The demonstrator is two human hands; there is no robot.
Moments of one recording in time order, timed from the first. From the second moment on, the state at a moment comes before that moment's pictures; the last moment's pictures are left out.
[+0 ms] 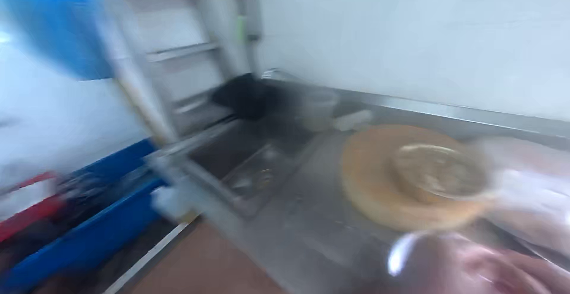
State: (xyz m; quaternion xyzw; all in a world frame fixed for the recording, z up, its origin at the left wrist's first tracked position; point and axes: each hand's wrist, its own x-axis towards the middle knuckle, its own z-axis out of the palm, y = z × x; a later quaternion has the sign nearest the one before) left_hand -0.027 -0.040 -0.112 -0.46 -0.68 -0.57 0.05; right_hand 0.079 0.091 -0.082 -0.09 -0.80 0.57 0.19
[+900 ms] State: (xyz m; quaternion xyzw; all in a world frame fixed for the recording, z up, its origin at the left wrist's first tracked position) left_hand -0.072 -0.045 -0.147 -0.59 -0.59 -0.55 -0.04; right_hand 0.068 0.118 -0.124 -0.17 -0.64 0.75 0.02
